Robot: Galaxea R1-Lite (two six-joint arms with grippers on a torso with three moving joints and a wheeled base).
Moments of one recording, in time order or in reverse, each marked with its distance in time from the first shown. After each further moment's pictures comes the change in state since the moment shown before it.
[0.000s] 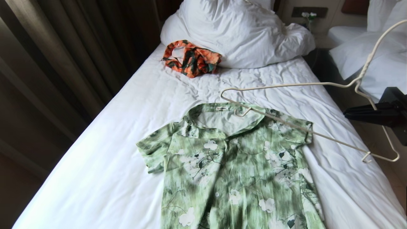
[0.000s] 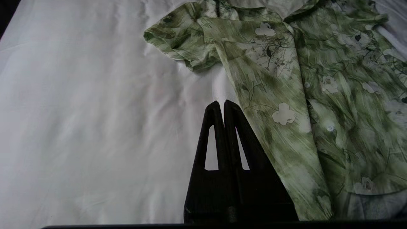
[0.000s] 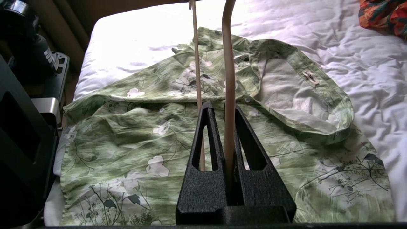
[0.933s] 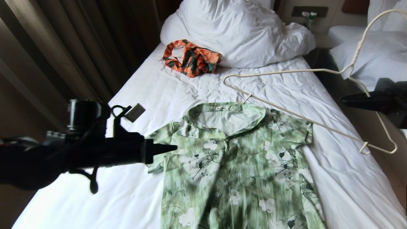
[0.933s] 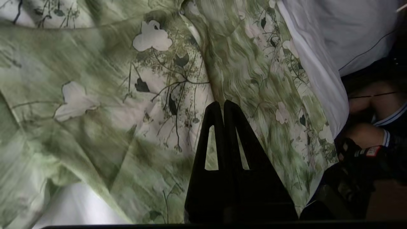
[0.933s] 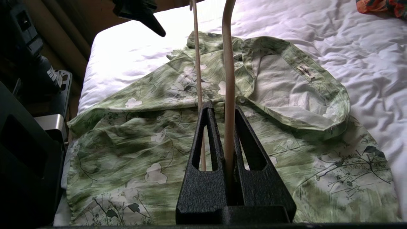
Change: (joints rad) left arm -0.285 1.517 -0.632 -0.466 -0.402 -0.128; right arm 0.003 0.076 -0.128 -0.017 -0.009 0.163
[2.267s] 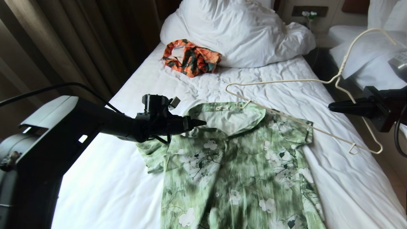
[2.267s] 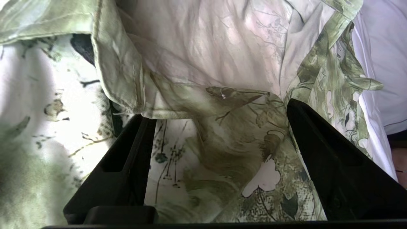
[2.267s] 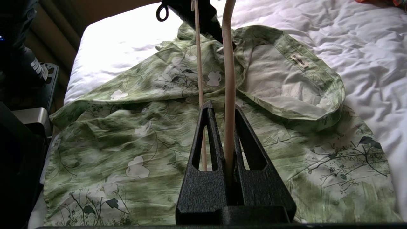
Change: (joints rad) left arm 0.012 0.628 -0.696 0.002 0.071 -0.162; right arm 0.000 0.089 0.029 -0.113 -0.004 -0.003
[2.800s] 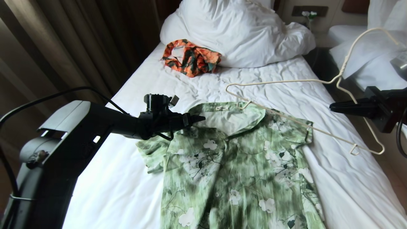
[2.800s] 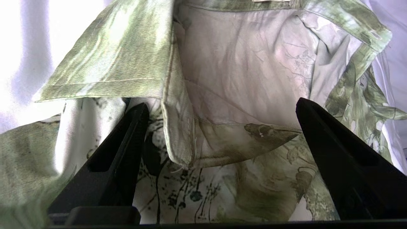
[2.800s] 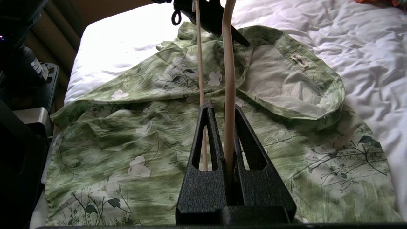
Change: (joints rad) left arm 0.021 0.100 -0.144 -0.001 0.041 -0.029; right arm 0.004 -0.015 0.011 0.000 -0.001 -0.001
